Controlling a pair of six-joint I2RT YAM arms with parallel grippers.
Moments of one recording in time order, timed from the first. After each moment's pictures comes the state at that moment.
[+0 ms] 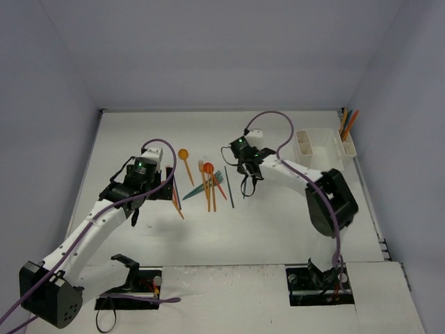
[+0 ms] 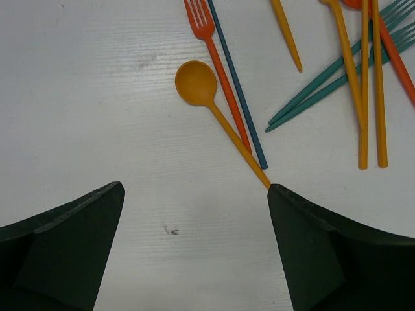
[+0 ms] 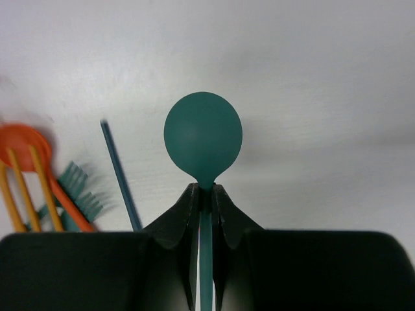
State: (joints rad) left arm -0.41 1.03 0.86 -0.66 -0.23 -0.24; right arm 0.62 1.80 1.27 -0.41 0.47 0.62
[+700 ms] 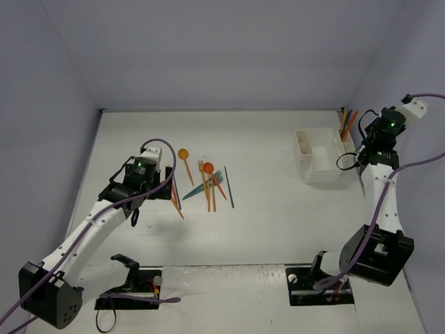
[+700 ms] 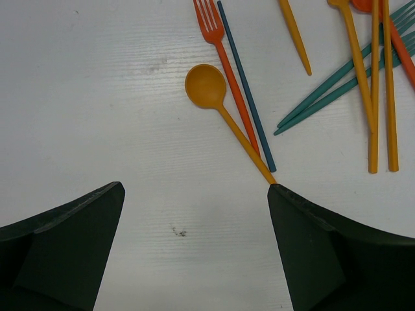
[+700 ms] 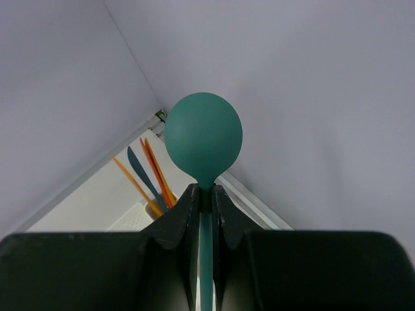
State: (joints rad) left arm -0.41 1.03 0.86 -0.65 -0.25 -0.23; right arm -0.33 1.31 1.16 -0.04 0.34 0.28
